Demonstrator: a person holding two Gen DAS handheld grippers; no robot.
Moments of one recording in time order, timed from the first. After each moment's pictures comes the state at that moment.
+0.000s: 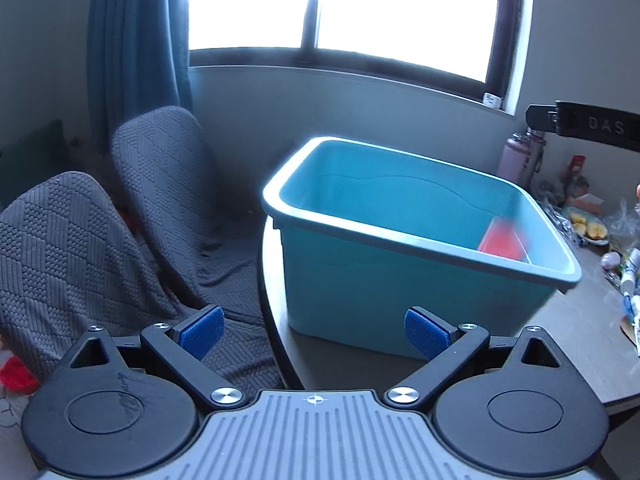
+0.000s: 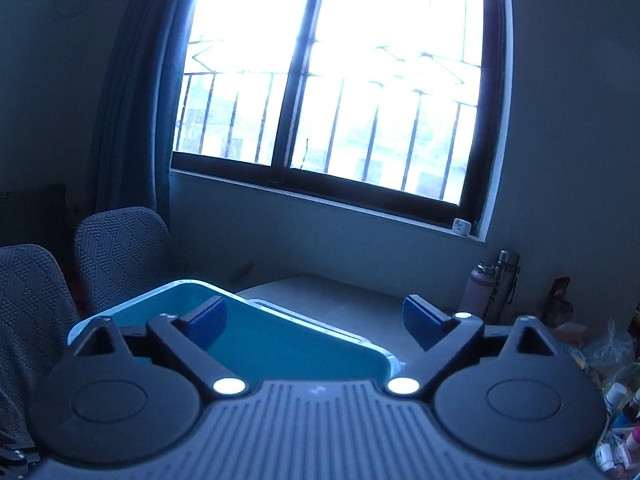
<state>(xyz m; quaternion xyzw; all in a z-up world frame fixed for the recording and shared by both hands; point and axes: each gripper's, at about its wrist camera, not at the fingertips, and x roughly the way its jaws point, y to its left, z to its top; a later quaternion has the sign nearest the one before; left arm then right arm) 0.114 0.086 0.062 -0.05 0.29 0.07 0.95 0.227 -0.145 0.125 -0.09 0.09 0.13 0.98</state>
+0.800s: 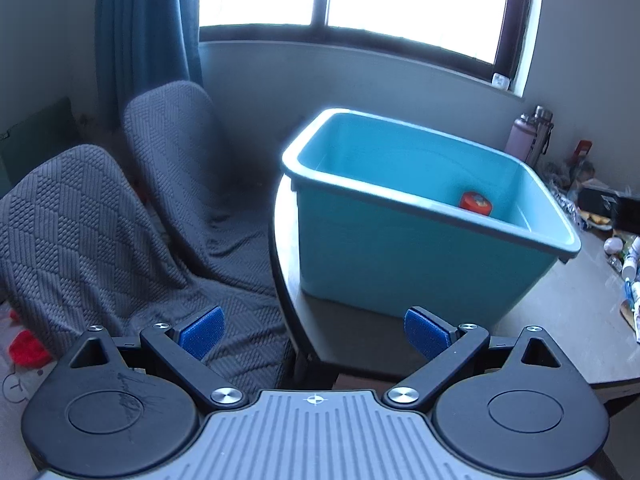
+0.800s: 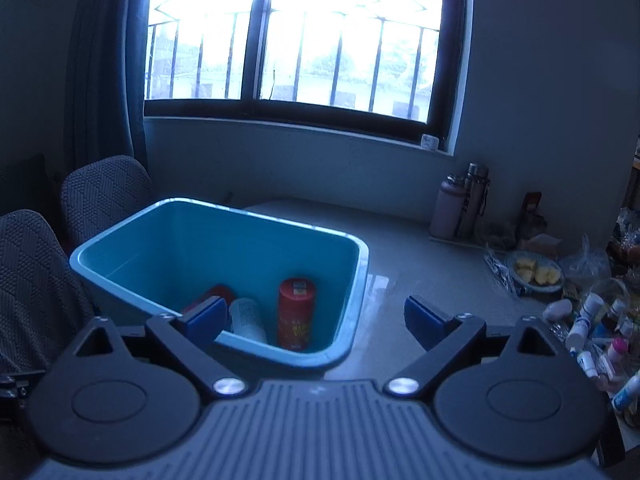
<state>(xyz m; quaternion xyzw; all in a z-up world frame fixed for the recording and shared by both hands) 0.089 0.091 0.057 -0.06 0.33 0.08 0.94 0.176 -0.180 0.093 -0.06 0.21 0.07 0.97</state>
